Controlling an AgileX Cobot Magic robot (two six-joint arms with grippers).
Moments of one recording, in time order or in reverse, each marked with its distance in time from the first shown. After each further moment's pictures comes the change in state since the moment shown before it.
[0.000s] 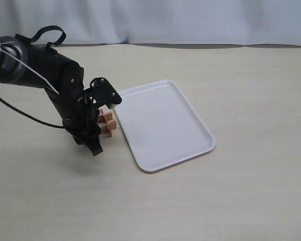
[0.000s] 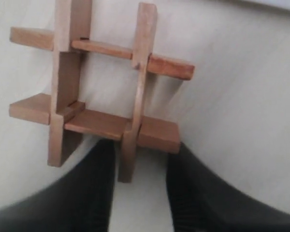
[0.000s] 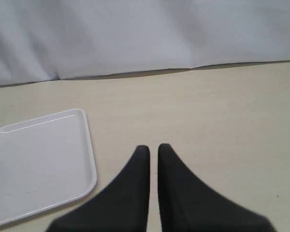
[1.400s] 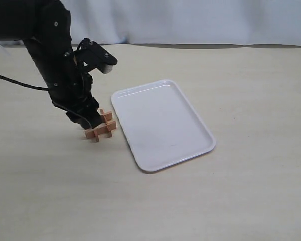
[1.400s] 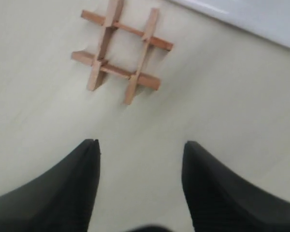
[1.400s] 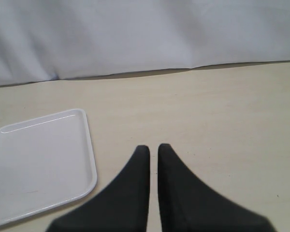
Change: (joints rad) left arm -0.016 -0.191 -0.137 -0.063 0.362 -0.089; right arm 0.000 0.000 0.000 0.000 0.000 0.000
